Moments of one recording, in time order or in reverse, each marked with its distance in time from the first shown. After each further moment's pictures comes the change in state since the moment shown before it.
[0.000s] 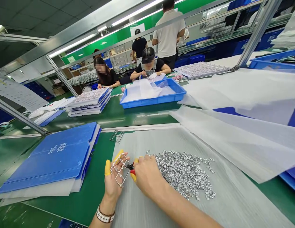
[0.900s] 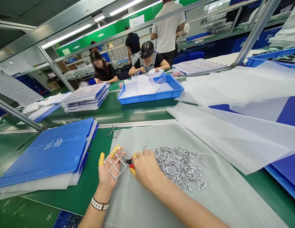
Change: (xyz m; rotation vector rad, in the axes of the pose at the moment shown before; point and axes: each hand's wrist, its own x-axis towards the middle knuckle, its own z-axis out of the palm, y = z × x) left_hand 0.008 0.012 -0.009 -0.191 0.018 -0.148; right_hand -0.006 0.008 -0.006 0.001 -0.030 -0.008
